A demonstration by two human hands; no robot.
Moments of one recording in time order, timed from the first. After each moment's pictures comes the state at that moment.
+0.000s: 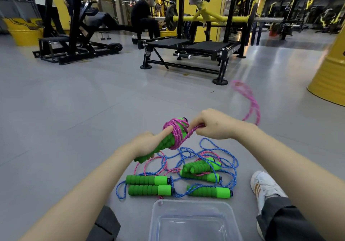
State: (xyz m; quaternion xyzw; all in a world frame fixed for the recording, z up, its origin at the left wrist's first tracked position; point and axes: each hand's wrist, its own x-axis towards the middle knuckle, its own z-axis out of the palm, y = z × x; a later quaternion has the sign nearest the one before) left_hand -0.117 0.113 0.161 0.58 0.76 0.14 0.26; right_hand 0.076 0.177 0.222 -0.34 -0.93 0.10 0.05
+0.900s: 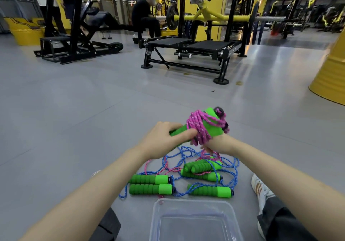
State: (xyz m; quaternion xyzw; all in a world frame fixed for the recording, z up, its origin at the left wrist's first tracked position) left_hand -0.086 0.102 0.178 0.71 0.58 0.32 0.23; right_hand 0.090 0.174 0.167 -0.43 -0.86 0.27 0.05
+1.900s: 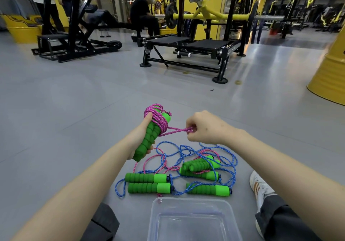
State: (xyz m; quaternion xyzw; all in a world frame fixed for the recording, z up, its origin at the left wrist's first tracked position) left_hand -0.127 0.114 0.157 0.31 0.68 0.43 0.51; right_hand 0.060 0.164 0.209 -0.39 -0.91 0.08 0.06
